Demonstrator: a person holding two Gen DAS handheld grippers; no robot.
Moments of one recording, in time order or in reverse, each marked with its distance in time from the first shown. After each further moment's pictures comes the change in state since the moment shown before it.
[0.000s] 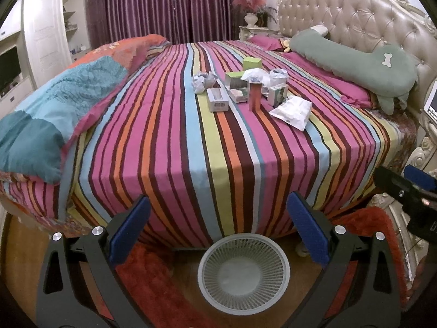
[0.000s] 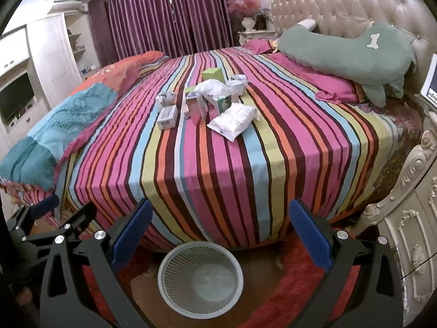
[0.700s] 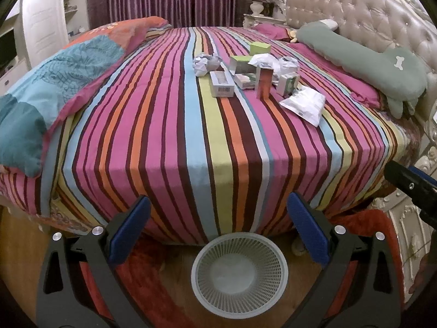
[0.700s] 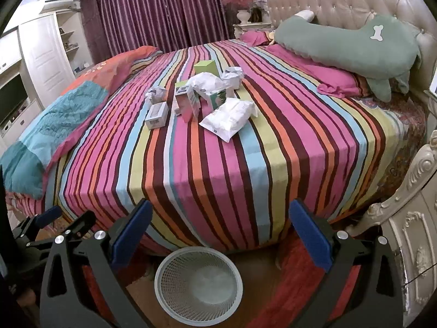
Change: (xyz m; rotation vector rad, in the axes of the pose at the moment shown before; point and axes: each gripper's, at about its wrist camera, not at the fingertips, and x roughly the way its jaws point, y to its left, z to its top) left arm 0.049 0.016 0.007 -0.051 0.067 -0.026; right arm 0.036 -0.007 0.016 0.030 0.036 -0.012
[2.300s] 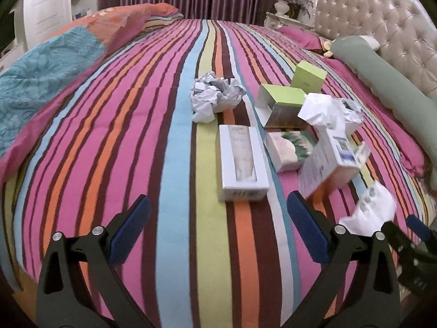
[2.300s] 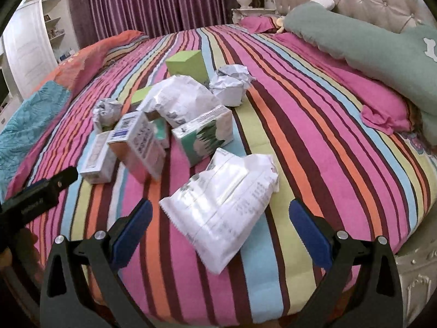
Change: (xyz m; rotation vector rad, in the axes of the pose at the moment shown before) left arm 0.197 0.011 0.180 -0.120 0.035 0.010; right arm 0.186 -0.009 0.124 -0.037 0.093 -0.053
